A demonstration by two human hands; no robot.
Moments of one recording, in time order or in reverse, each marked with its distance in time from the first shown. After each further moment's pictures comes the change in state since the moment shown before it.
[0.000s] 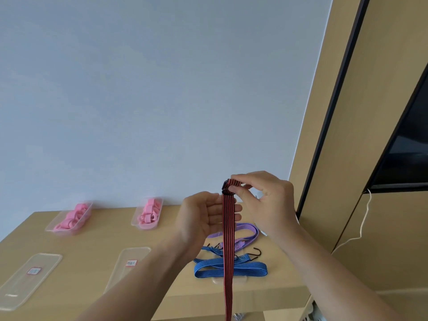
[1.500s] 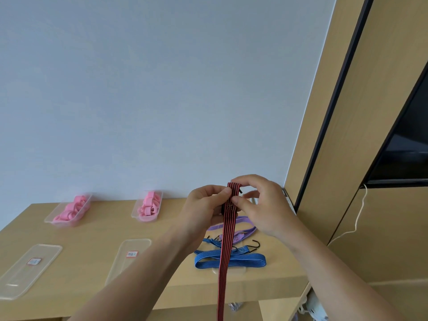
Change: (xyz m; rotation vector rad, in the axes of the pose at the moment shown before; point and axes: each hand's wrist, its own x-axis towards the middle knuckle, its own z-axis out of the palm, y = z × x) left_hand 0.003 -0.008 -0.013 0.175 -0.048 0.119; right_hand -0.013 -0.007 0.001 0.116 -0.379 0.424
